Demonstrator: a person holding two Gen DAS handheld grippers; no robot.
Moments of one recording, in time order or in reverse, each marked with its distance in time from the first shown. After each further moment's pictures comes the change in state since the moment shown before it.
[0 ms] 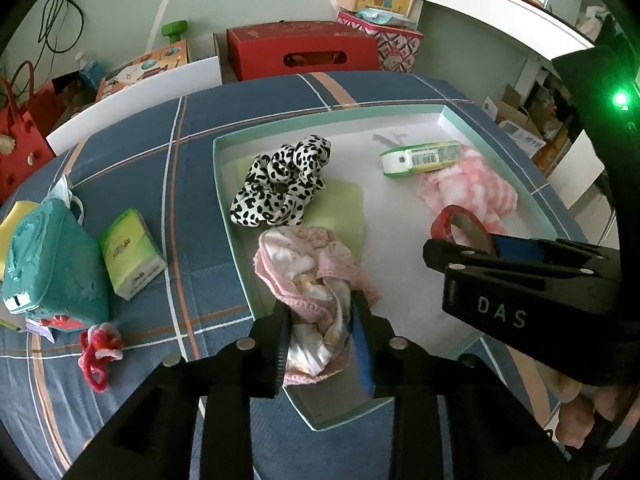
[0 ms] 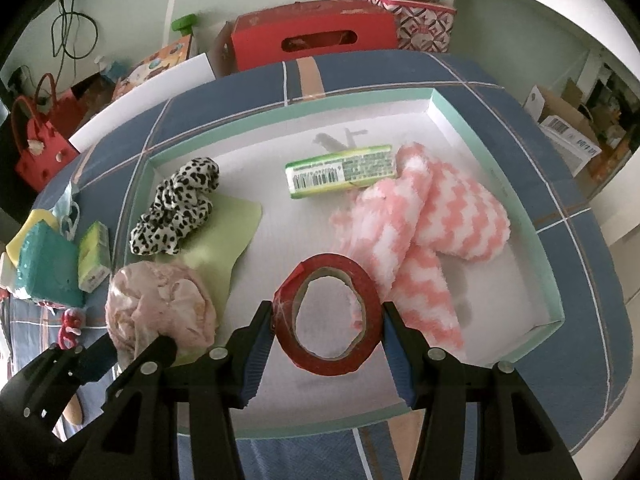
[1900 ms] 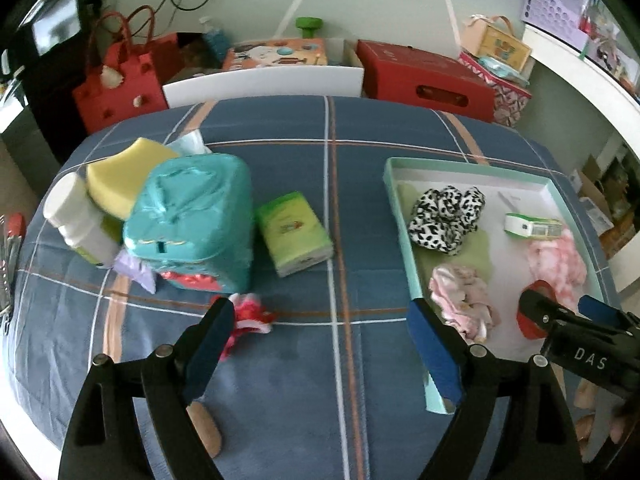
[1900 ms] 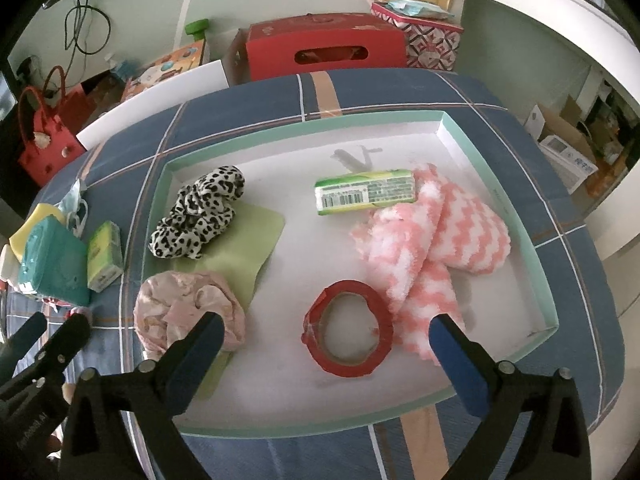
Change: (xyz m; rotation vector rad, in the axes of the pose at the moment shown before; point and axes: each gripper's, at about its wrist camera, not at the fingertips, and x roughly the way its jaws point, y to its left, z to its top) left arm -0.041 0.086 -0.013 -0.290 -0.048 0.229; right arm -0.018 0.020 -0.002 -0.042 -0.052 -0.021
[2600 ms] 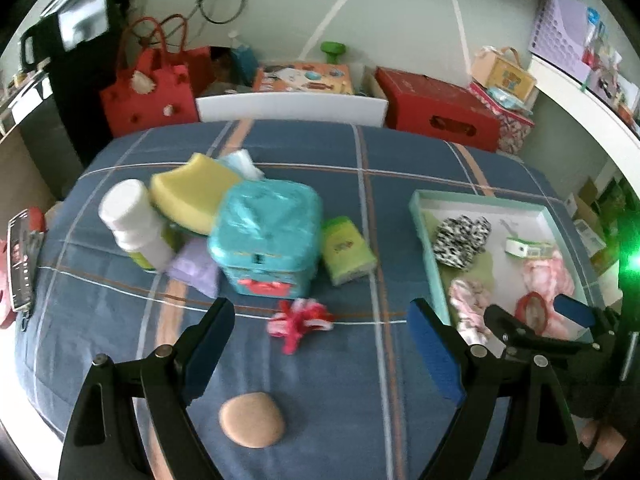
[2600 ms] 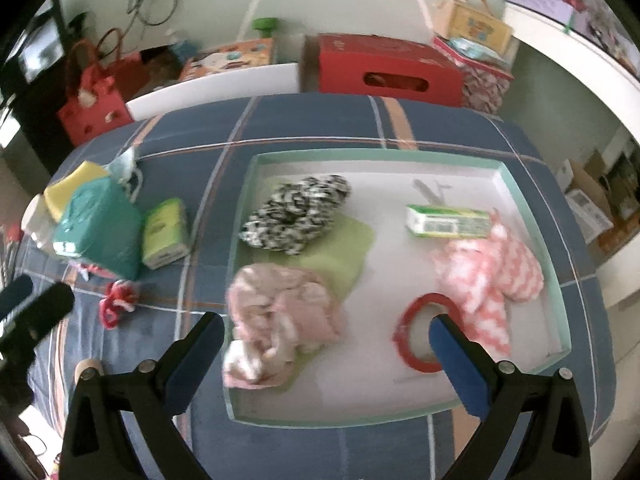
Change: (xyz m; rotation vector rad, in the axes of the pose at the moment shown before) left arm -0.047 0.049 0.002 -0.044 -0.057 -0.002; right arm -0.024 0.071 -0.009 -0.176 -0.058 0.035
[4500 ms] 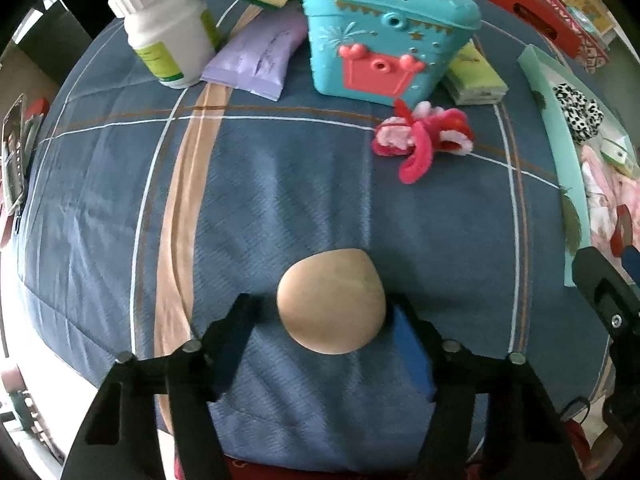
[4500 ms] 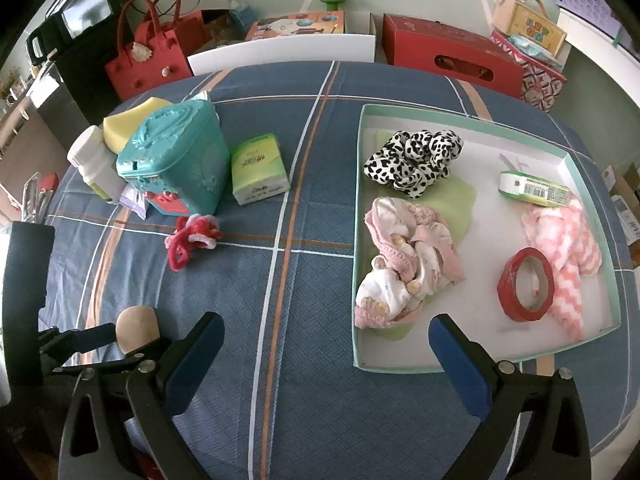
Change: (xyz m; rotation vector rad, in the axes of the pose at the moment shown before) left arm 0.086 0.023 -0.073 -0.084 0.476 0.118; right arm 0.002 0.065 -0.038 -0.080 0.065 0.112
